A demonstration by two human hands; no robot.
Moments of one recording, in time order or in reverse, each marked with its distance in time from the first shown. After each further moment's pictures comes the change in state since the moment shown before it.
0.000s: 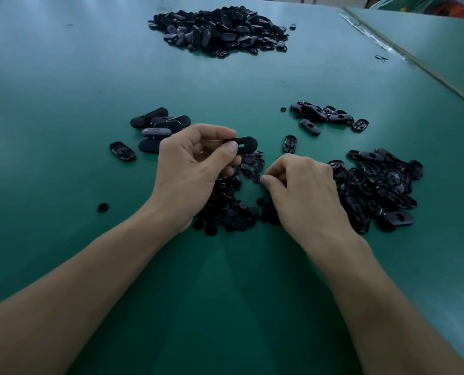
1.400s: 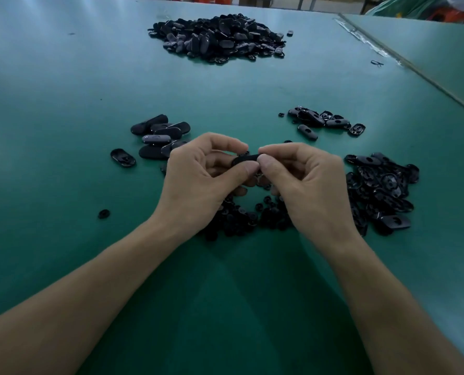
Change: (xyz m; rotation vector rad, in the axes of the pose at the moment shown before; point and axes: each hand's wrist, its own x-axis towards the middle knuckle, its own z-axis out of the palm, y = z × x) left_hand -0.010 0.007 0.006 0.037 -0.117 0.016; right_hand 0.000 0.001 -0.005 0.845 0.085 -0.084
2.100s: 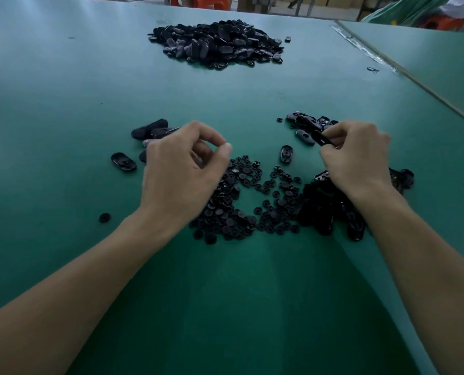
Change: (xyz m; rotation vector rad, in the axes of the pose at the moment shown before) left_hand 0.014 0.006 -0.017 0.685 0.247 0.256; right_hand 0.066 0.016 -0.059 -0.812 0.209 0.083
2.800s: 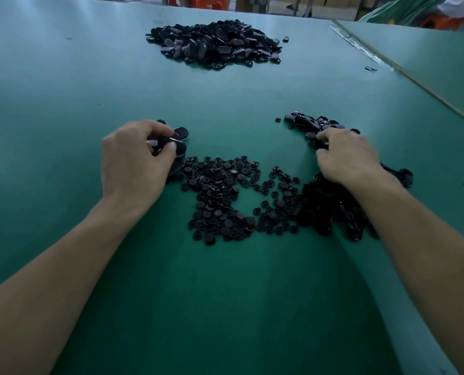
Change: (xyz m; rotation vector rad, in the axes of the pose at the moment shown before) left_hand 0.023 -0.049 -0.022 0.226 0.074 -0.159; right_hand 0.023 0.006 0.008 -0.394 -0.334 0.097
